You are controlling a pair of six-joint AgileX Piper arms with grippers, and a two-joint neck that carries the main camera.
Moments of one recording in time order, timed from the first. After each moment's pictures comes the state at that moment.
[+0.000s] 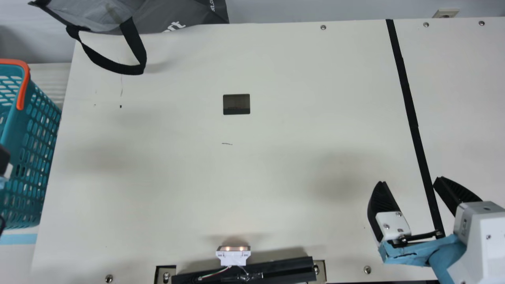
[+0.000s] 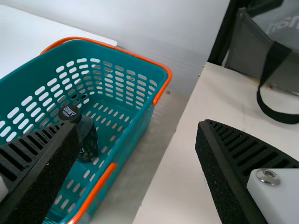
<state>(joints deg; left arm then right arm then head) 18.6 39.9 -26.7 6.1 19.7 -13.6 -4.0 13.5 -20.3 4.8 38.4 -6.4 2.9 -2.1</state>
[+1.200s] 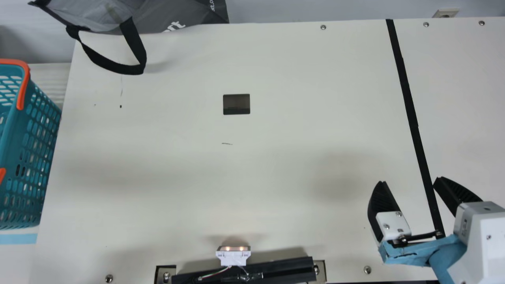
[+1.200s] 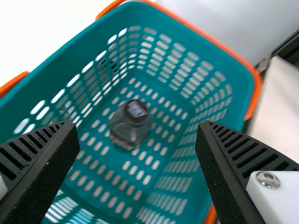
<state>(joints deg) 67.6 79.1 -48.3 -58.3 44.4 70.5 -4.0 13.5 -20.3 4.8 38.3 -6.4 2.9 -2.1</state>
